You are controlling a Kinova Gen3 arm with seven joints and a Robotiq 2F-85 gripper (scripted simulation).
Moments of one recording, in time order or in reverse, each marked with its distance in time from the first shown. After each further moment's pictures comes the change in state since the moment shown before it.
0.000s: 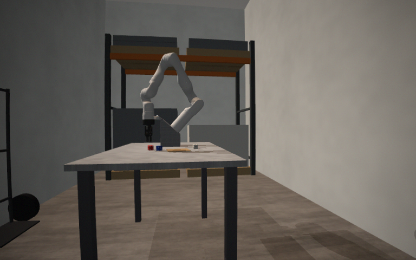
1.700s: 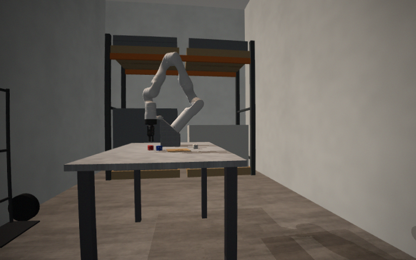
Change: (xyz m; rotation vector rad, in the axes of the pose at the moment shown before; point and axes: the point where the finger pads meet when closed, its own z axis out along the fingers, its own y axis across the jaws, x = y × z) arm 0.014 0.008 -0.001 0.005 -0.007 -0.014
